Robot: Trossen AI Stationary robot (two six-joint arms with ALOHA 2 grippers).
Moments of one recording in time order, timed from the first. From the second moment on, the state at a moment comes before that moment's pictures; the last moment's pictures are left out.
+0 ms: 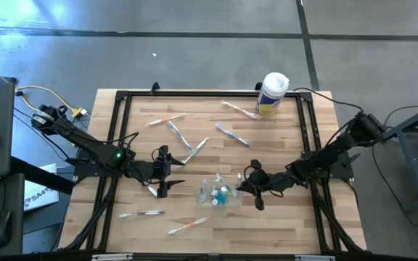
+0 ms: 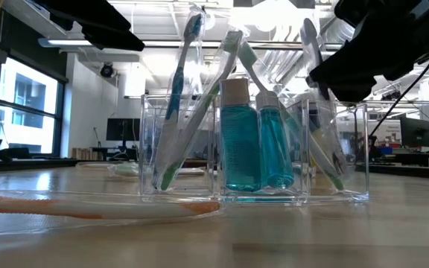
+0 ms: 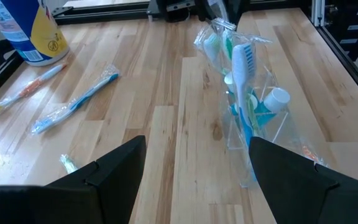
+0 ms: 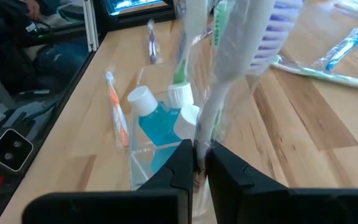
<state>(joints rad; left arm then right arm) -0.46 1.10 0.68 -0.05 -0.49 -0.19 0.49 1.42 0.48 0.53 0.37 0.38</state>
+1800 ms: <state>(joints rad) -0.46 1.10 0.68 -0.05 -0.49 -0.18 0.46 1.29 0.48 0.33 0.26 0.40</state>
